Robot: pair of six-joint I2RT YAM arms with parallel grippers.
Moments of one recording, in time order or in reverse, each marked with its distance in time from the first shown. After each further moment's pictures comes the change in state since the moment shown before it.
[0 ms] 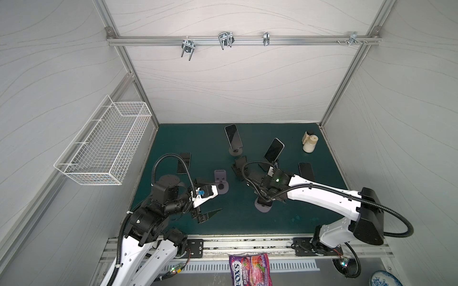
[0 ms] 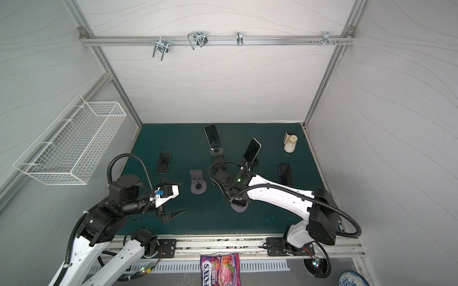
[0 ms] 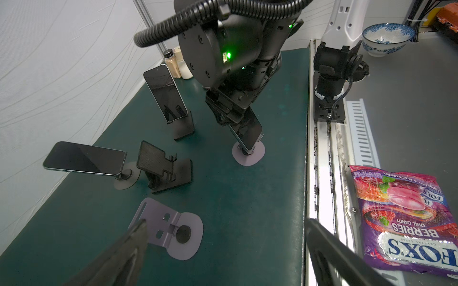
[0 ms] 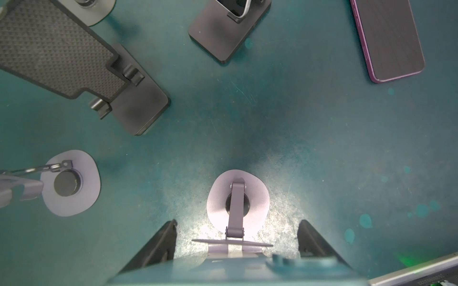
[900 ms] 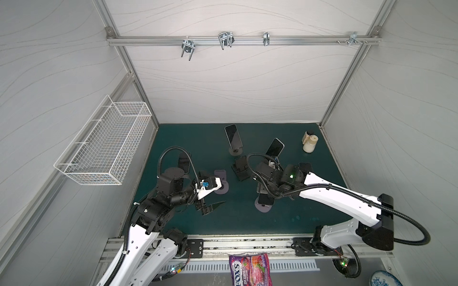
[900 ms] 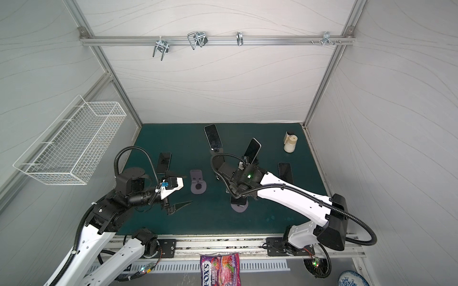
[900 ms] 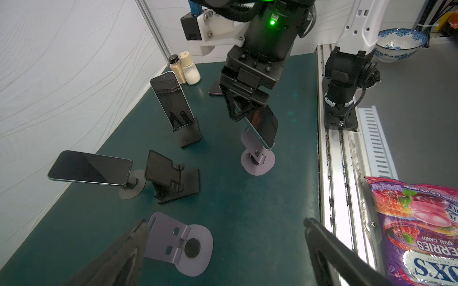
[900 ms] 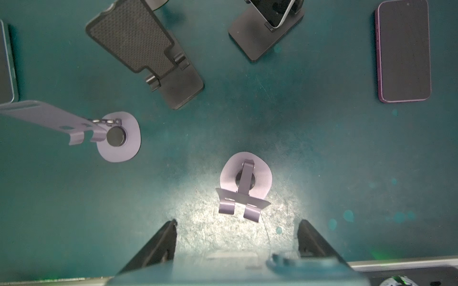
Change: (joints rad) left arm 0.000 0.109 0.002 0.140 0.010 -0.021; right arm -0.009 -0.085 0.144 -0.121 -0.108 -0.192
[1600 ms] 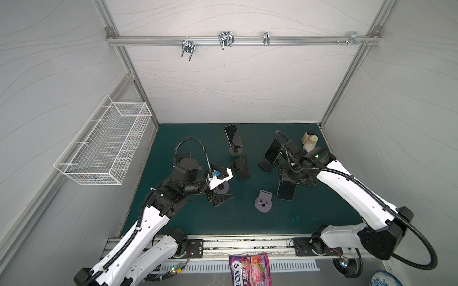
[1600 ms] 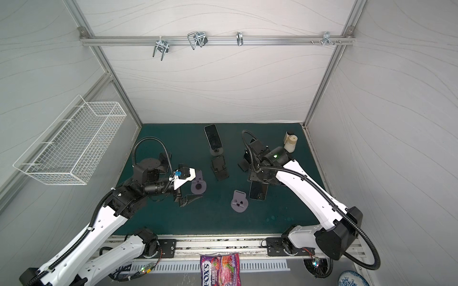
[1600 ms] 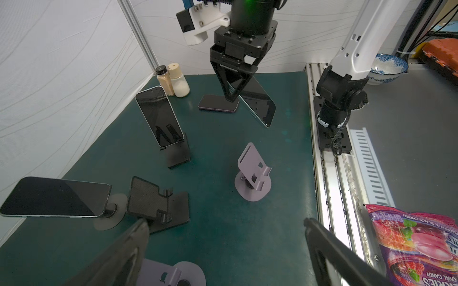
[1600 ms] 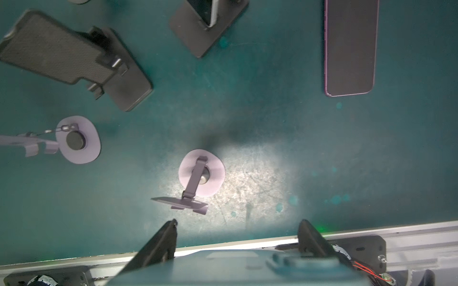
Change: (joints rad) left arm -0.136 0.176 0.015 0.201 -0.030 -0.115; right arm -0.462 -0.064 0.042 -0.140 -0.250 -0.364
